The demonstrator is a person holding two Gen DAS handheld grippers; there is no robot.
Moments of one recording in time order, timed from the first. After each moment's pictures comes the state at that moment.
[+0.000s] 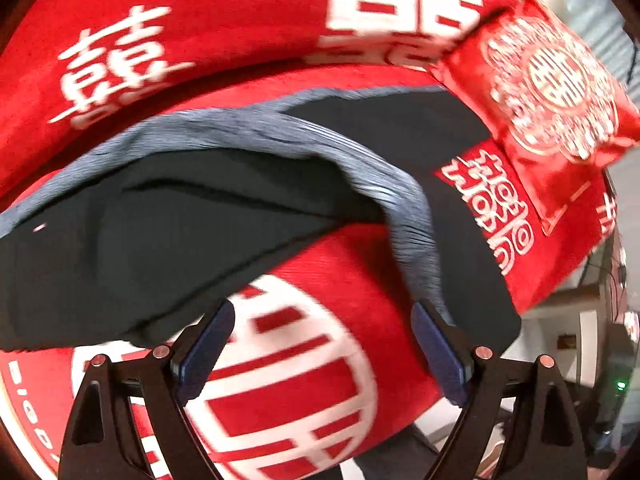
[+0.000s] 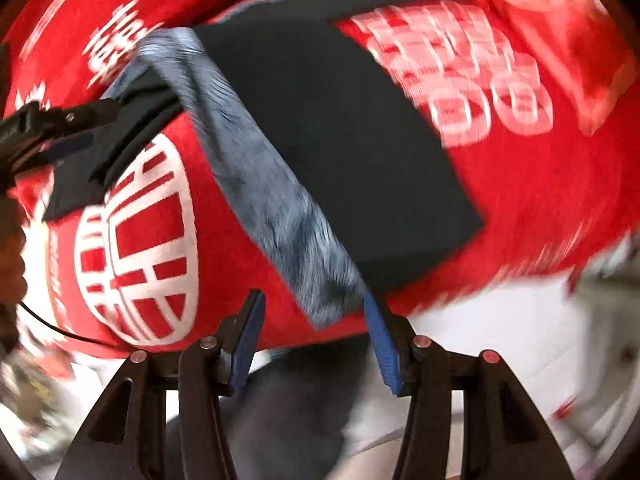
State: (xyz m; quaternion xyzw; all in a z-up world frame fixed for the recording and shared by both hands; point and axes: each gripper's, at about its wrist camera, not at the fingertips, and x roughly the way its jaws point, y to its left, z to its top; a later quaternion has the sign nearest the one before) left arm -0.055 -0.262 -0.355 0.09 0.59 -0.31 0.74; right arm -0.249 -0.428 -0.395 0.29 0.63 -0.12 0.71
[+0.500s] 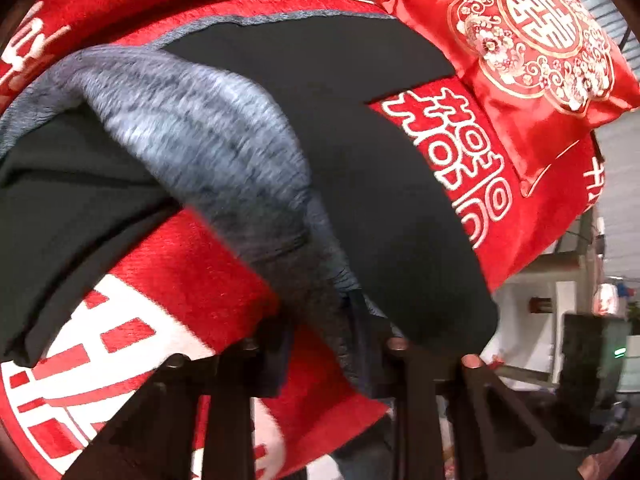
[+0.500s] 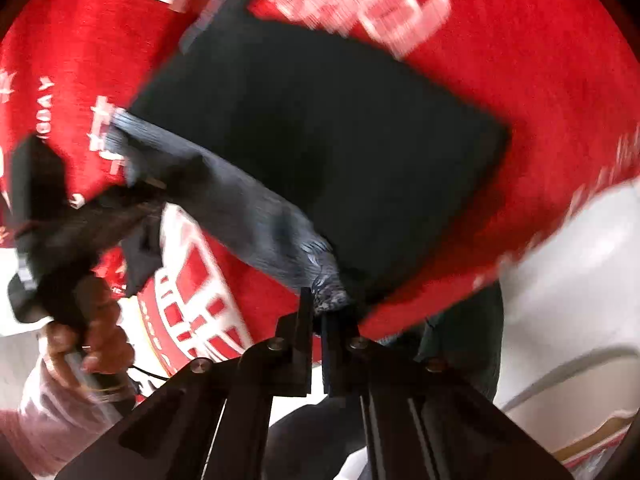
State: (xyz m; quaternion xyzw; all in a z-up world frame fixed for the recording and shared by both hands) left arm -0.076 -0.330 -0.403 0.09 0.64 -0.35 0.67; right arm -0.258 -0.490 -0.399 0.47 0.55 -0.04 0.69
